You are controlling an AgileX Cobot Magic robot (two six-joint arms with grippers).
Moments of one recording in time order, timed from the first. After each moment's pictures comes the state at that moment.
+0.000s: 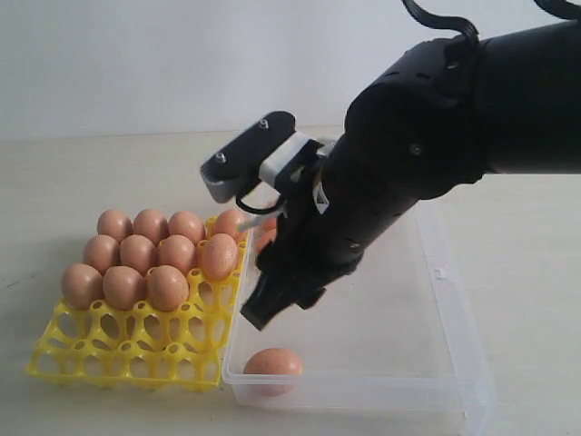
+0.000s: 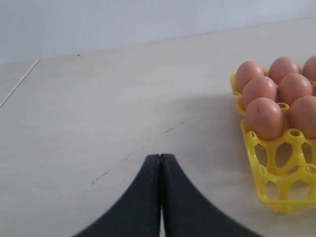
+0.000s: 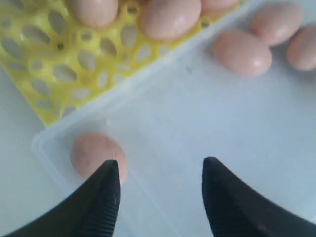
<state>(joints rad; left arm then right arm) 0.04 0.01 0.00 0.10 0.39 0.03 0.84 1.65 -1.11 -0.11 0.69 0.00</state>
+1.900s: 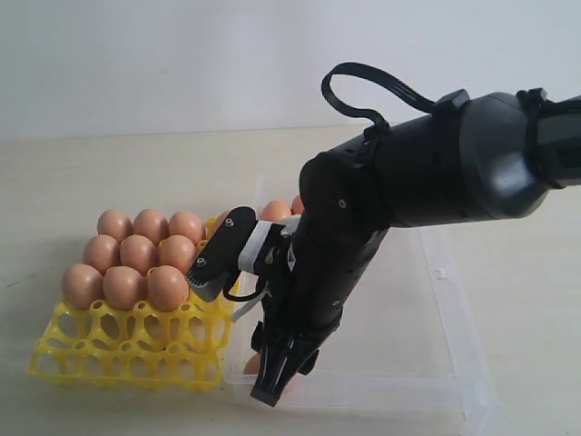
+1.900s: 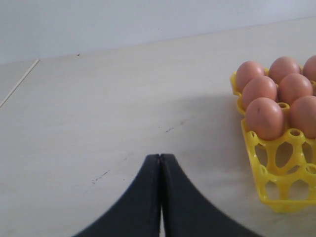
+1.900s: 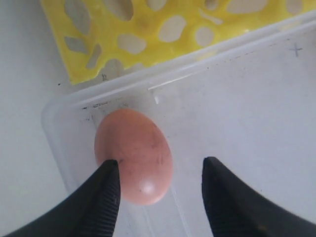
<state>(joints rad) 0.04 0.01 0.00 0.10 0.39 0.03 0.83 1.85 -1.11 0.12 0.67 -0.44</state>
